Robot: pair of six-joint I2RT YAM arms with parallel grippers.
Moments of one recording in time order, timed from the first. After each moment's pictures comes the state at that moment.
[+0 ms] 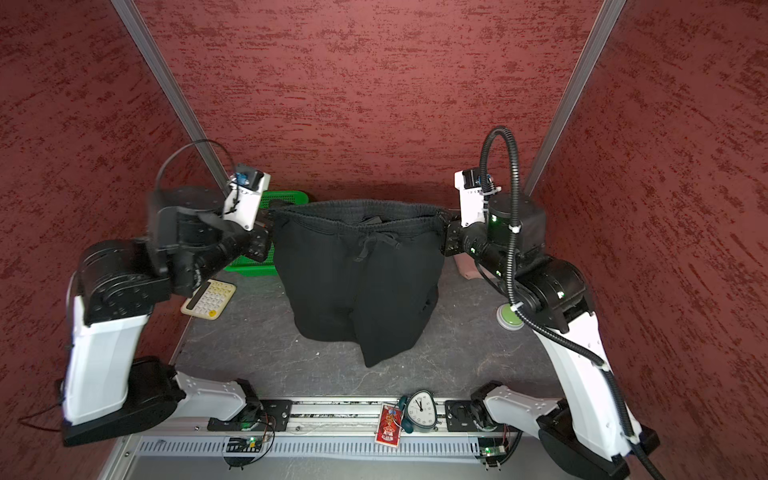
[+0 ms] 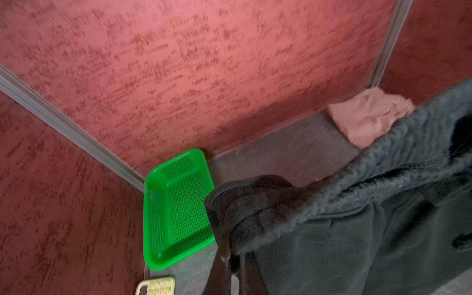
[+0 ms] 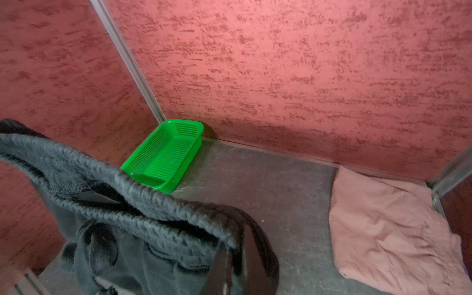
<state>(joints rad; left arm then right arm) -0.82 1.43 2.29 -1.43 -0.61 -0.05 0.49 1.19 1.83 -0.98 0.08 0.20</state>
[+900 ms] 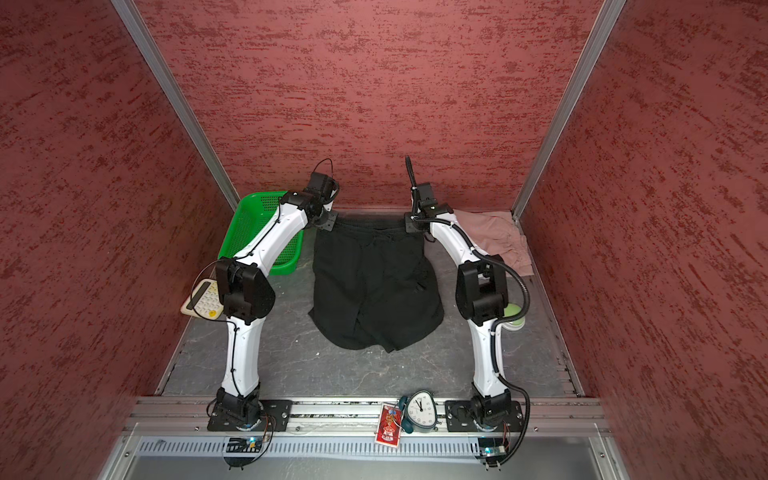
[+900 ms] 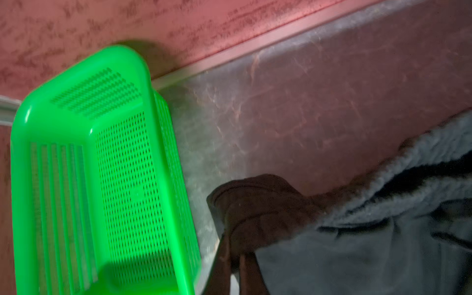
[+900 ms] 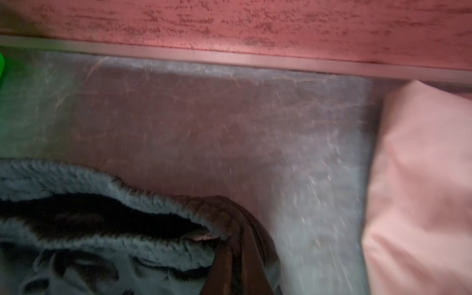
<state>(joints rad) -0.31 2.26 2.29 -1.00 -0.29 0.04 0.27 2.26 2.08 -0.67 0.02 0.17</state>
